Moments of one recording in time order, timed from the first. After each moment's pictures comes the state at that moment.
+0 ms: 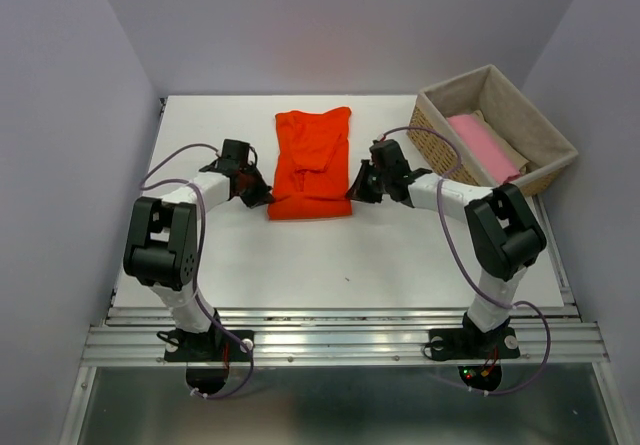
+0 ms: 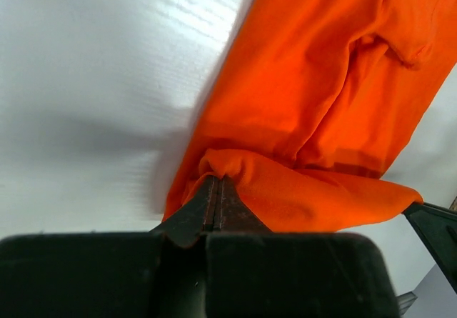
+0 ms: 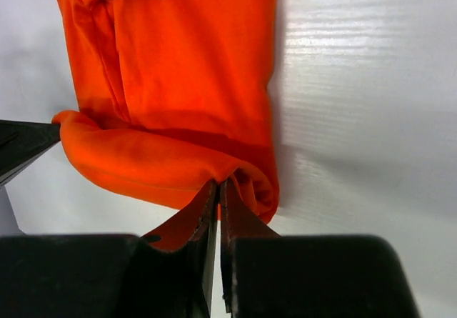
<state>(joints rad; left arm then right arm) -0.20 1.69 1.01 -0.31 0.18 -0.76 0.51 1.81 1.13 -0.08 -0.16 0.77</state>
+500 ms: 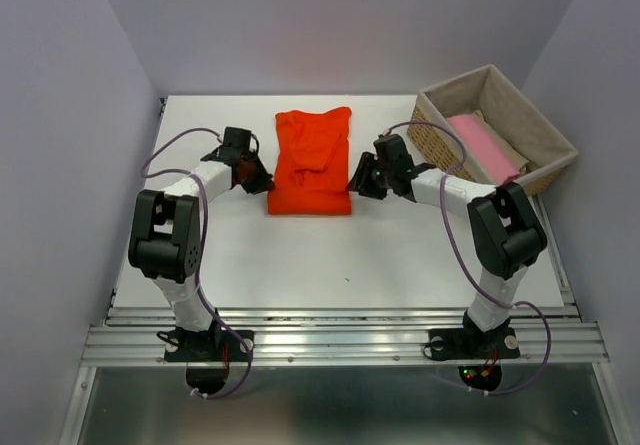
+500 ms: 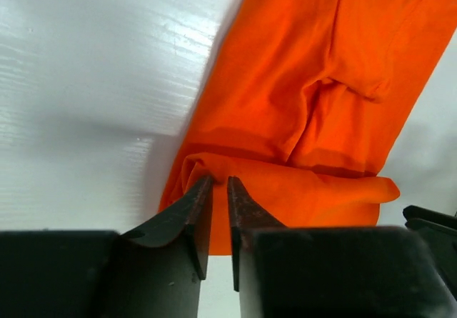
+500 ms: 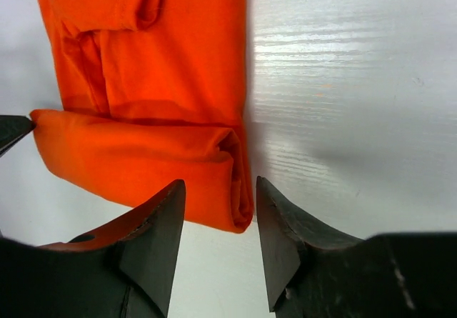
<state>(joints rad) -0.19 1.76 1.14 -0.32 0.15 -0.71 0.48 1.85 1.18 -0.12 -0.14 0.75</state>
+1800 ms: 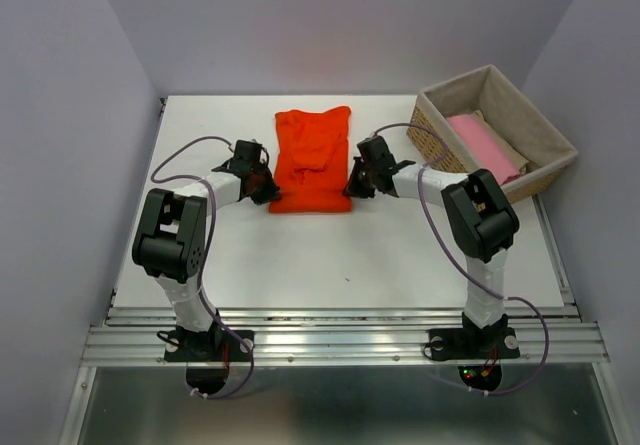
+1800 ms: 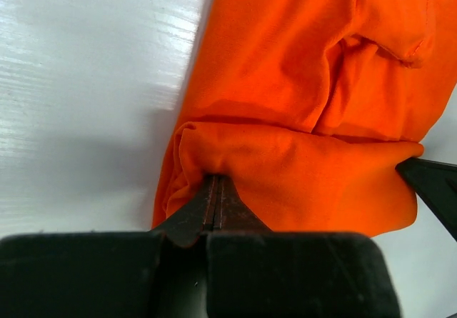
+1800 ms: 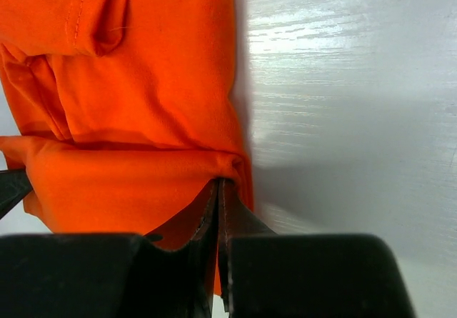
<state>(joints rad) -0.26 1.77 1.04 -0.20 0.12 -0.68 0.52 2.02 1.32 -0.14 -0.05 0.76</state>
